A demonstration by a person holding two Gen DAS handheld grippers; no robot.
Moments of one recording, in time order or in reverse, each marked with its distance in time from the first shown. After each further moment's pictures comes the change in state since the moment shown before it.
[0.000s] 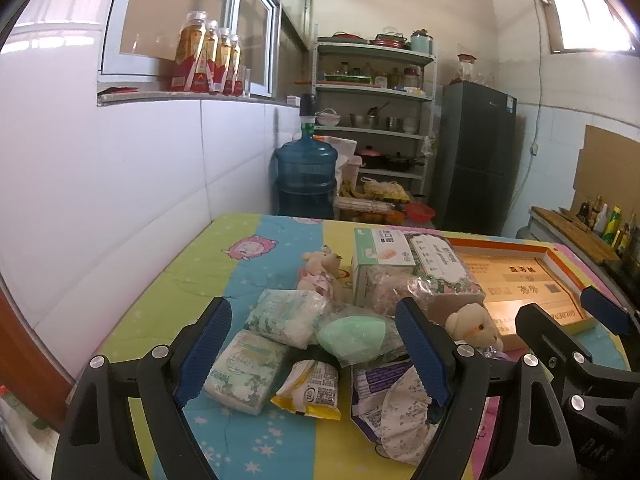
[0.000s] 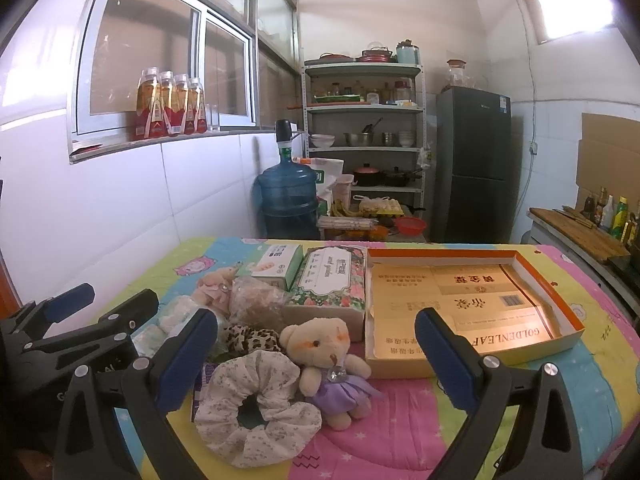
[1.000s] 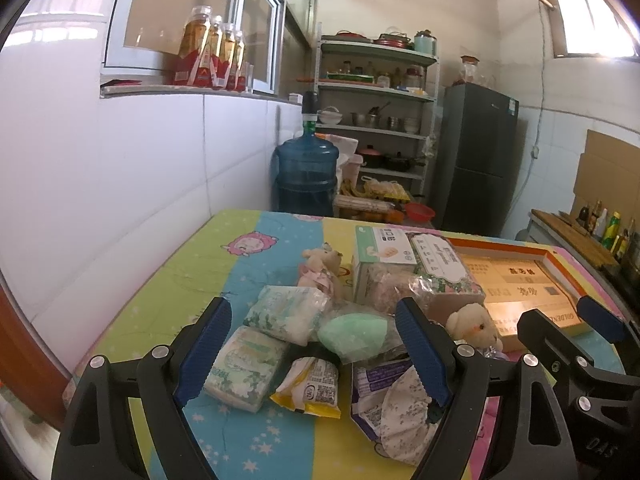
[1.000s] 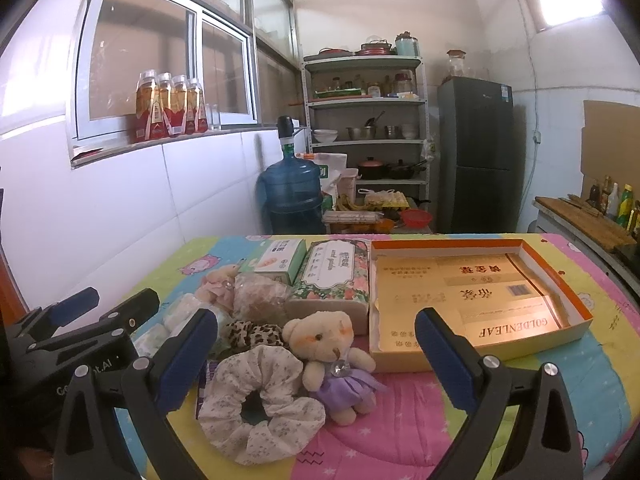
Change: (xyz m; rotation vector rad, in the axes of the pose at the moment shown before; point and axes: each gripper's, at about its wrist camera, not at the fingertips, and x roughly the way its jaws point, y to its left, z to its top) left arm 0.003 0.002 -0.003 -0.017 0.004 -0.004; right arm 0.000 -0.005 0.001 0.026 0.019 0.027
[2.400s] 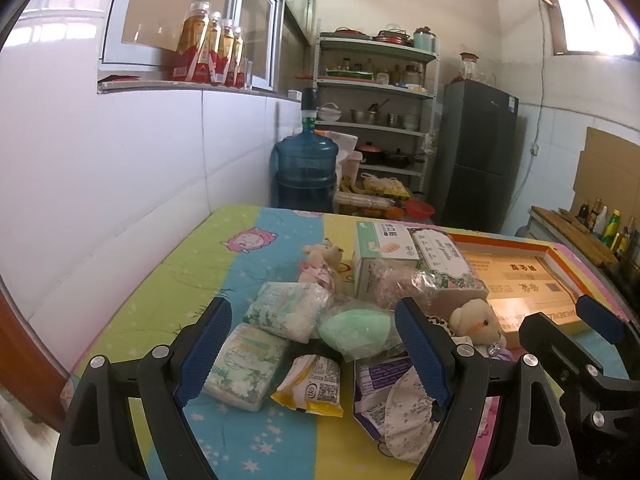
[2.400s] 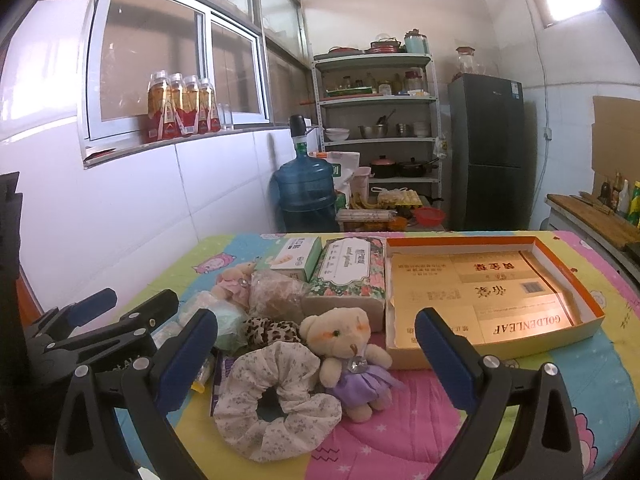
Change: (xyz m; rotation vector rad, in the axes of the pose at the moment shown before) left arm 0.006 -0.001 -0.004 0.004 0.011 -0.002; right arm 0.000 0.004 -0.006 0.003 -0.001 0.055
